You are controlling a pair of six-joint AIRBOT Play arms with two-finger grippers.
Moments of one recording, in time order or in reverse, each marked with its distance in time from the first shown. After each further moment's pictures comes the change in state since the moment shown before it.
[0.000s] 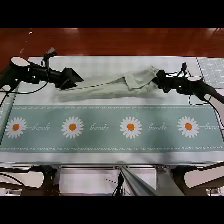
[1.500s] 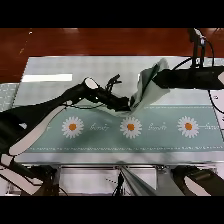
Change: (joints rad) left arm -0.586 -0.163 0.000 -0.188 0.200 -0.025; right arm 0.305 0.692 0.000 -0.824 0.388 0.345
